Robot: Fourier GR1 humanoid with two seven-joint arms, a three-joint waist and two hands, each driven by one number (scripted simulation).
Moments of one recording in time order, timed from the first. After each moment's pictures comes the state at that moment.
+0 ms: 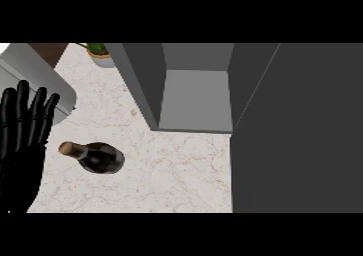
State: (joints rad) left arm 0.01 0.09 -0.02 -2.10 0.00 -0.04 0.01; right arm 0.00 -0.11 0.01 -2.10 0.00 0.00 -0.01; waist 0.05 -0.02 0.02
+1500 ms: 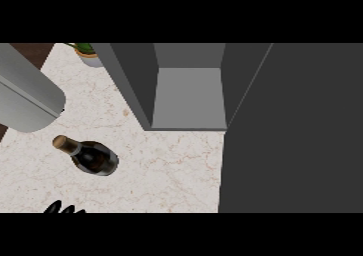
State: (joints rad) left arm 0.58 0.27 -0.17 -2.35 0.50 -0.52 -0.01; right arm 0.13 -0.16 0.12 -2.42 -0.19 0.11 0.36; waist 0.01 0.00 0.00
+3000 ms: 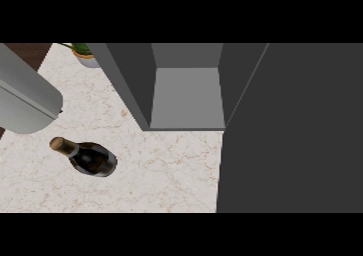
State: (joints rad) left arm 0.37 0.45 0.27 -2.22 0.90 -0.44 0.13; right arm 0.00 -0.17 0.08 -2.44 -0.17 0.06 0.51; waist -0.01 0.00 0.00
